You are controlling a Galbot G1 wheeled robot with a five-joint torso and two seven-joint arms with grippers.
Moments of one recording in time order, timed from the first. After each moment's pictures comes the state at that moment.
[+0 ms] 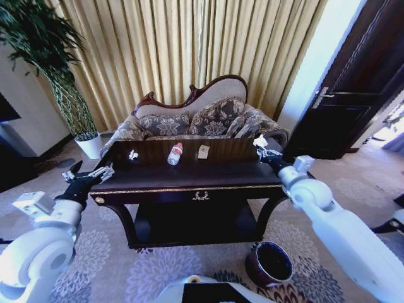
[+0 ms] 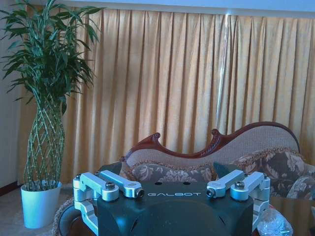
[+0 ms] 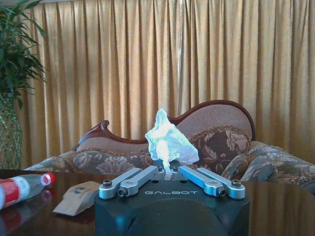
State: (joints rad) left arm 1.56 -0.98 -0.96 -2.50 -0.85 0.42 -0.38; right arm -1.17 0.73 0.56 2.10 0.90 -0.28 0.18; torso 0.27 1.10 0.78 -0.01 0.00
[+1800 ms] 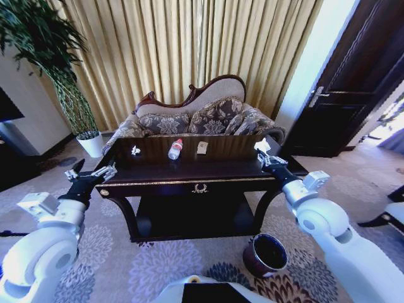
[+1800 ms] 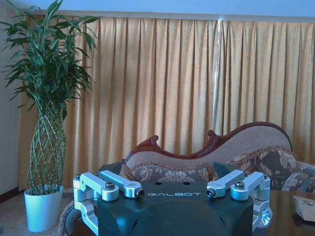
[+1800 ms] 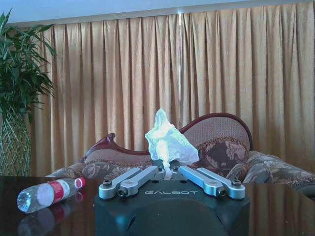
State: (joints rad) left arm 1.56 -0.97 -0.94 -2.50 -0.82 0.41 -0.37; right arm -1.33 0.79 0.65 2.28 0.85 -0.27 0.23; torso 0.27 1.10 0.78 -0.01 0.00
